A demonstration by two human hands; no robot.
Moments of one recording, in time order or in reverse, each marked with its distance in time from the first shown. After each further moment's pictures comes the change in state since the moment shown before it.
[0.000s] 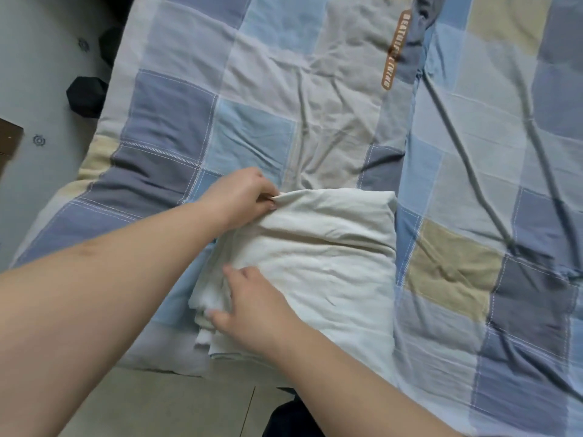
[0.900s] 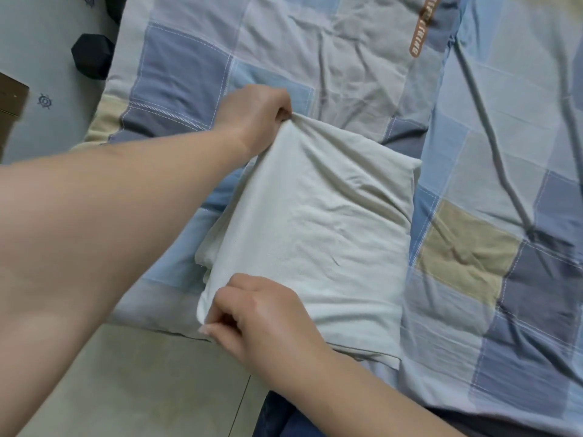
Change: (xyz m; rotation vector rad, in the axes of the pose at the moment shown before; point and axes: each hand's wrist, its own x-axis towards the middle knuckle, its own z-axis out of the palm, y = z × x) left_hand 0.038 -0.008 -0.025 0.070 0.377 -0.096; right_hand -0.047 -0.006 0.016 0.003 0.206 -0.428
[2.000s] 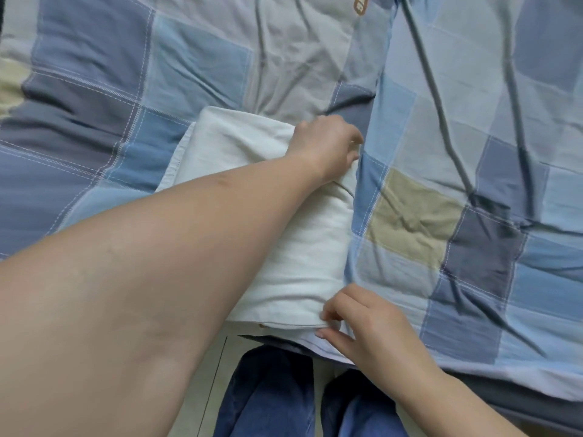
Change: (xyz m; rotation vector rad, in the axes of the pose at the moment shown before) left_hand -0.013 0.163 0.076 -0.117 -0.263 0.165; right_hand -0.140 0.089 -0.080 -0.329 0.045 0.302
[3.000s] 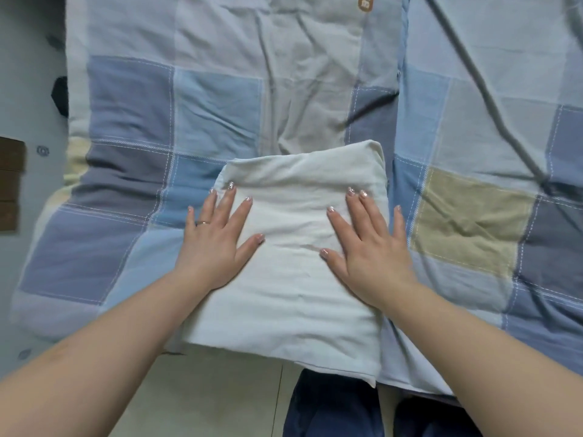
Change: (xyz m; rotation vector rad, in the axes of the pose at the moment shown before) left_hand -0.144 -0.133 0.009 0.356 -0.196 -0.266; right_hand 0.119 0.039 0.030 -0.334 0.026 0.223
